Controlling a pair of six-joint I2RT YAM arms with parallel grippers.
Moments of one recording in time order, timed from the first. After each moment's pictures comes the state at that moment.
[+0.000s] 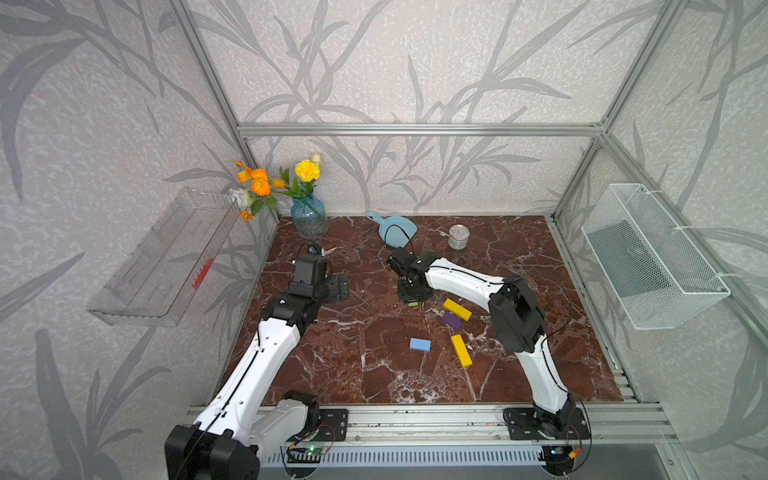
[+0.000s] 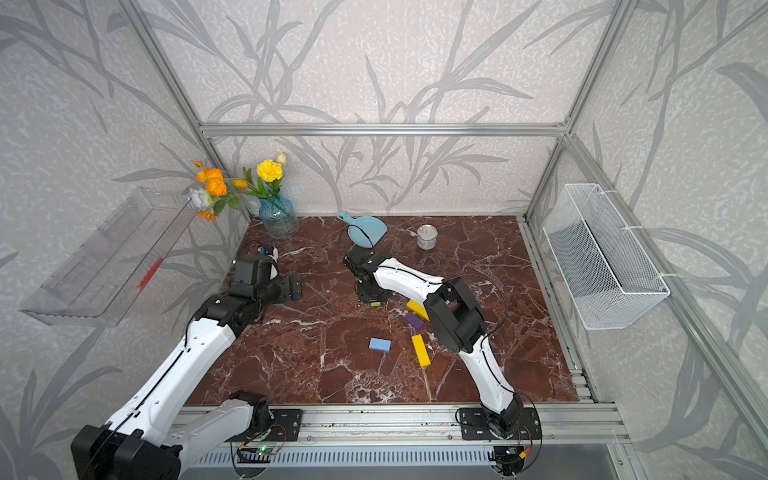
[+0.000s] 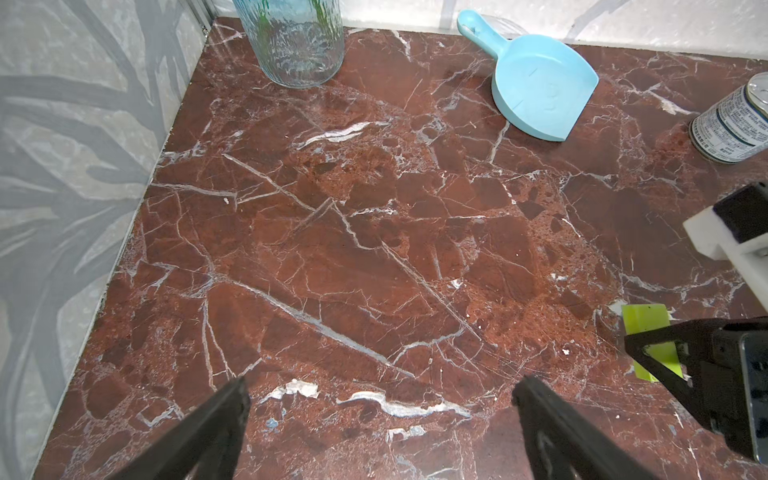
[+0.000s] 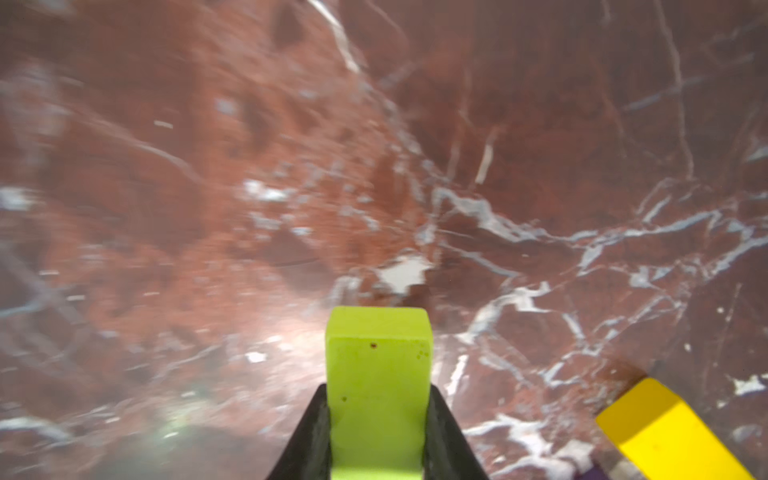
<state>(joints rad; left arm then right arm) -0.20 1.04 0.90 -0.63 -0.20 -0.23 0.82 2.23 1.85 -0.92 0.12 0.74</state>
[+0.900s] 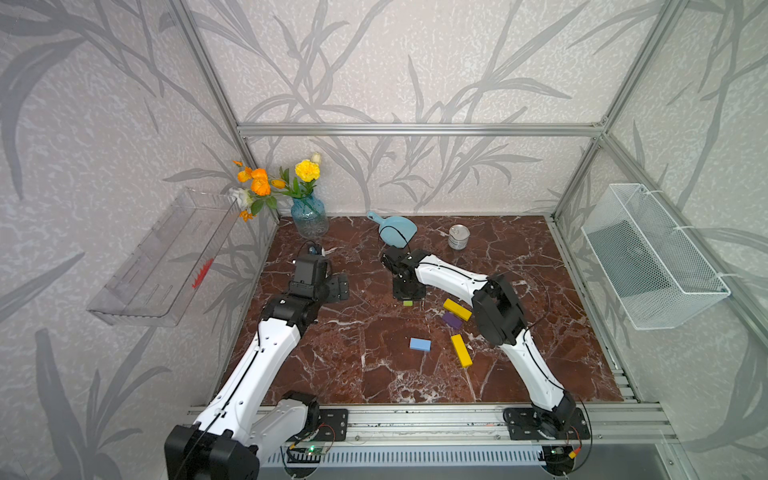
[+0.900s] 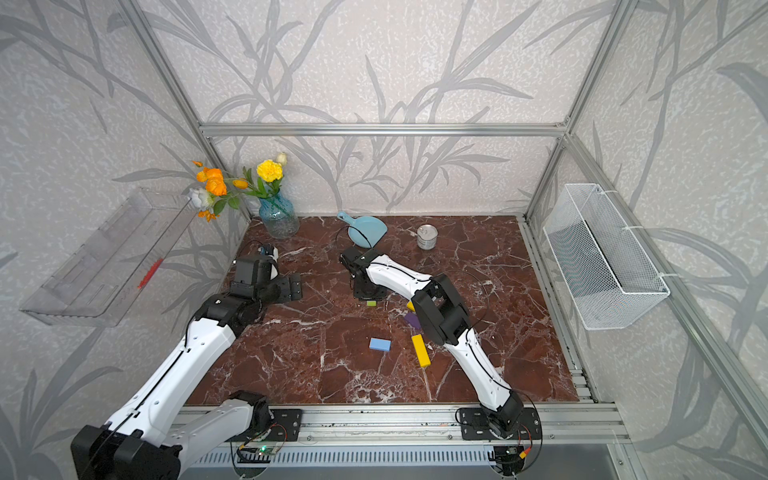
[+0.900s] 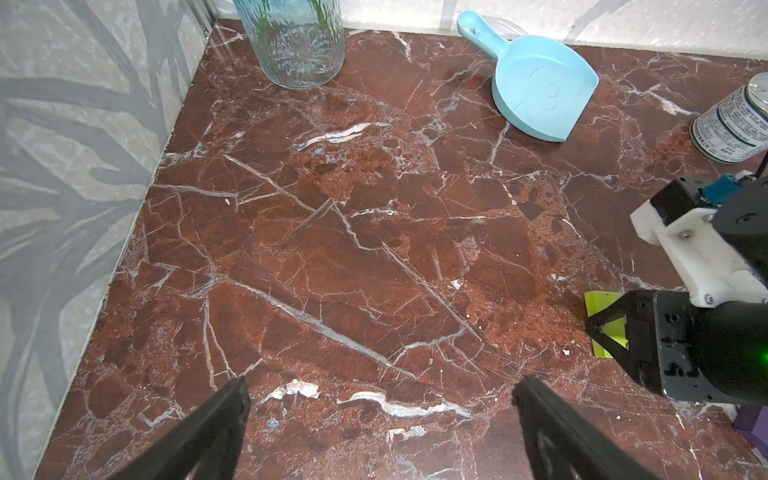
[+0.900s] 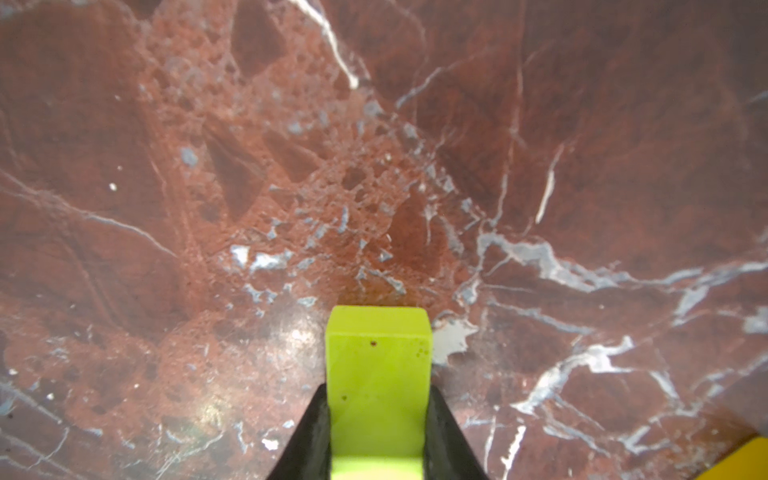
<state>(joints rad) -0.20 1.04 0.90 -0.63 -0.20 -0.23 0.79 2.40 2.03 -1.02 0.08 0.80</state>
